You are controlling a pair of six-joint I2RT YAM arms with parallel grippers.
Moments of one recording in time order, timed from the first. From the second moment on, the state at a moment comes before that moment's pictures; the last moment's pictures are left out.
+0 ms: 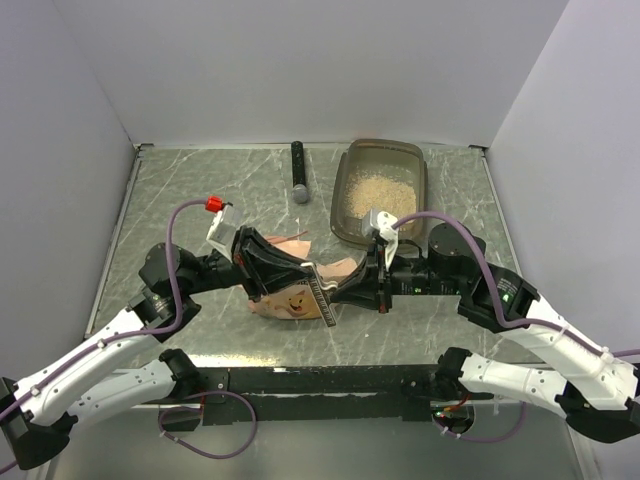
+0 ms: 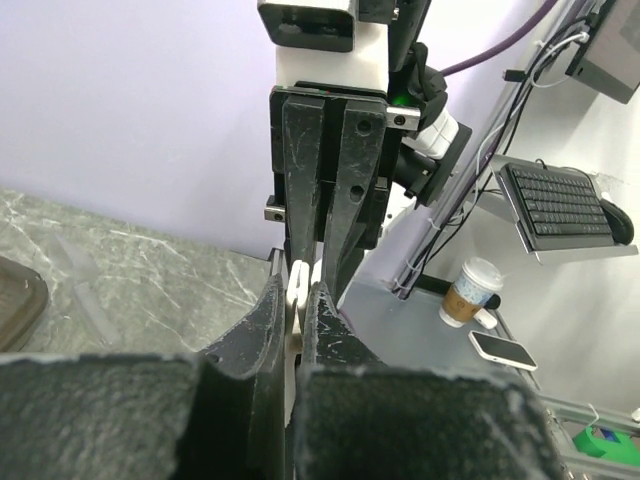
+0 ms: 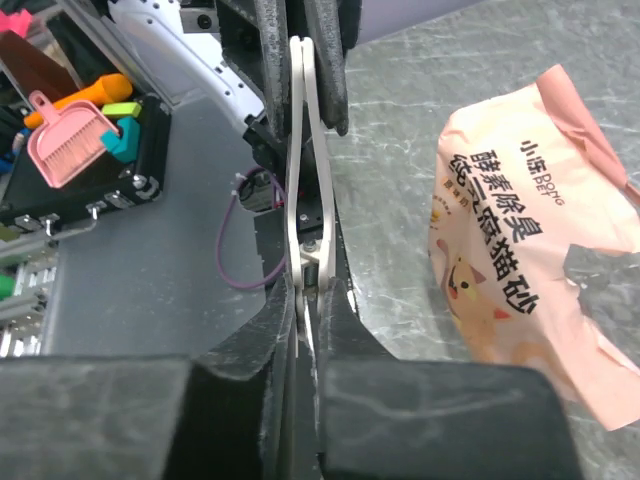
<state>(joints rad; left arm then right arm) -0.83 0.78 0.79 0.38 0.62 -0.58 0.95 0.85 1.15 -0.52 -0.49 0.17</state>
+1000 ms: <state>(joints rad) -0.83 0.78 0.70 -0.22 0.44 0.08 0.95 0.70 1.16 -0.70 -0.07 0.09</state>
